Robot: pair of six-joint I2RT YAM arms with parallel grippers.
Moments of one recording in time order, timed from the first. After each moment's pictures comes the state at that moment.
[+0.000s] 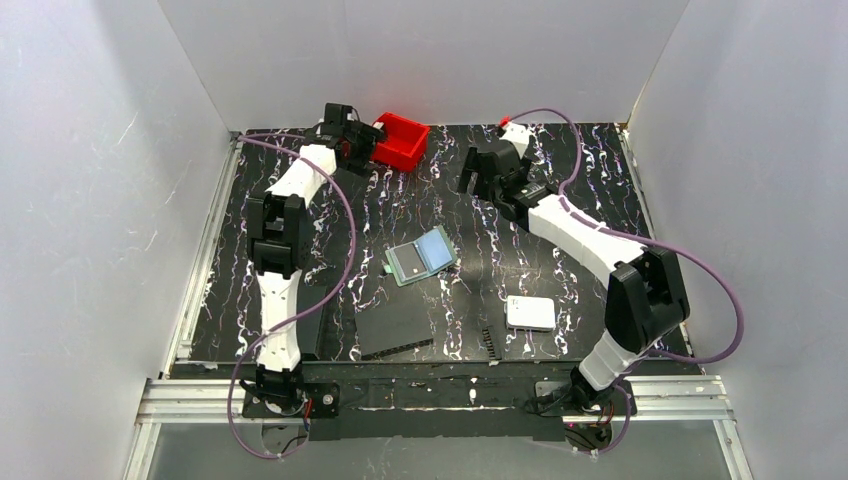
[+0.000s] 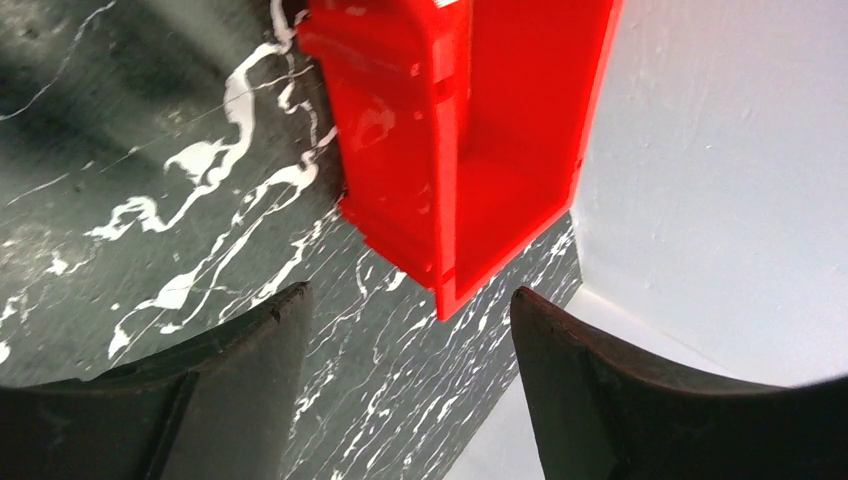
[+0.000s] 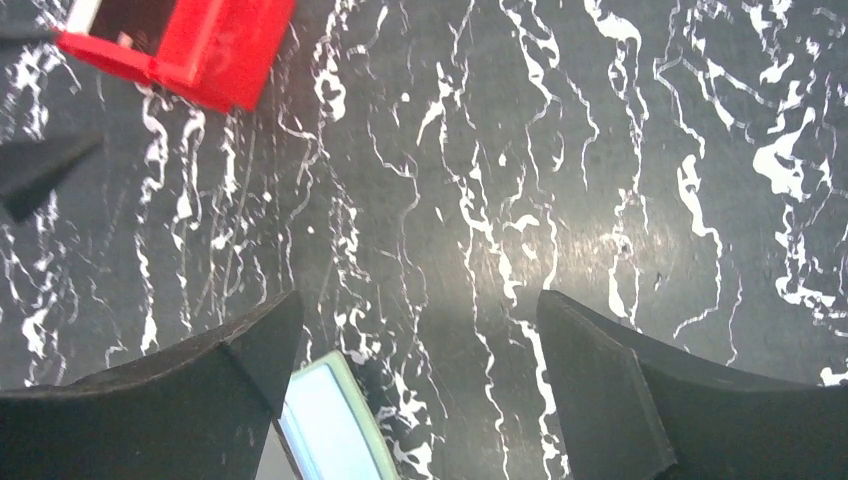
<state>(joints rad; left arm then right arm) -0.19 2.28 1.96 -0.46 0.12 -1.30 0.58 1.64 1.33 -0.27 0.40 0.54</state>
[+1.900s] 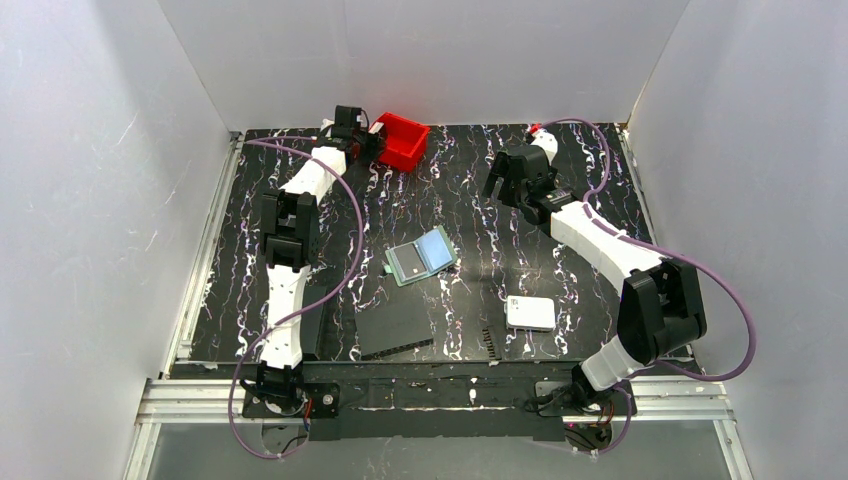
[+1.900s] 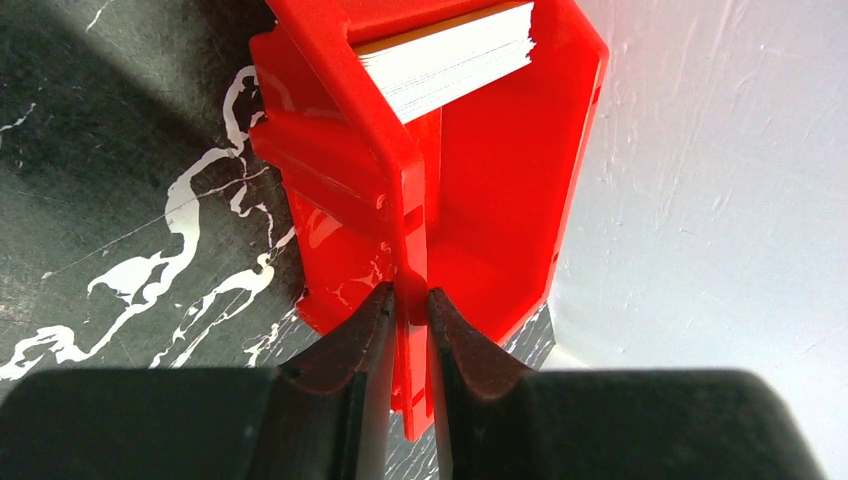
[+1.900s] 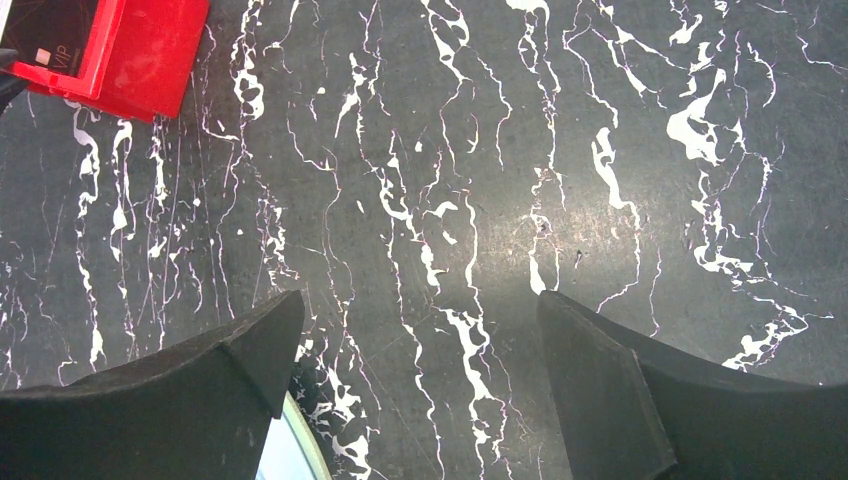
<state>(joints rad) -0.21 2.43 2.09 -0.36 0.01 -1.36 0.45 1.55 1.18 -0.25 0.32 0.55</state>
